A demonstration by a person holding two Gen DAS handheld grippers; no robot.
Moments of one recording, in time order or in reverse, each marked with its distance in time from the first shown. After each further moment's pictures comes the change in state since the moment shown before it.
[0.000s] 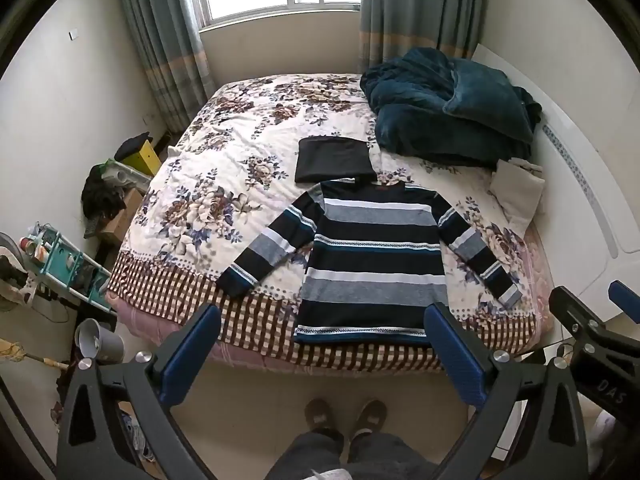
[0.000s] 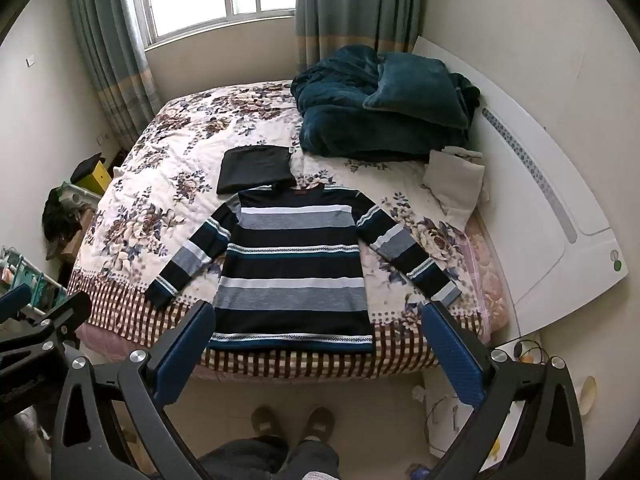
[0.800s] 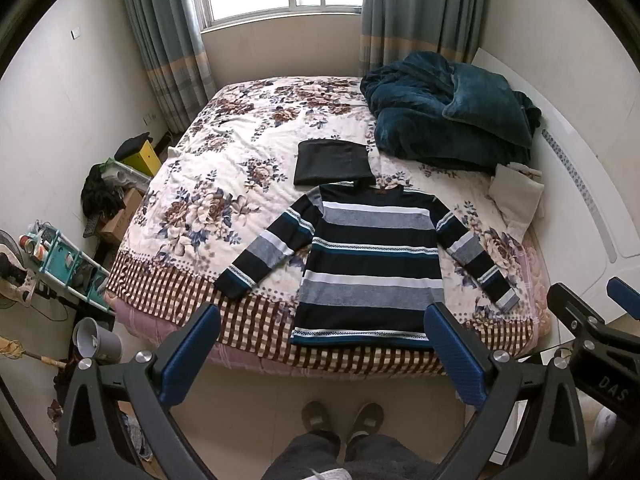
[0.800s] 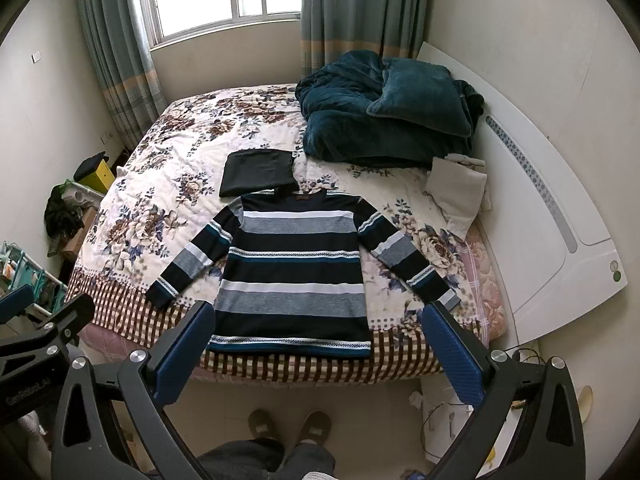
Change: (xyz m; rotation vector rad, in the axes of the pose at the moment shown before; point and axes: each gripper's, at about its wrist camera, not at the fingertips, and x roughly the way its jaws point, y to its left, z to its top) left arm -0.004 -0.004 0.006 -0.002 -0.002 0.004; right arm -0.003 -0.002 0.003 -0.010 -0.007 -0.010
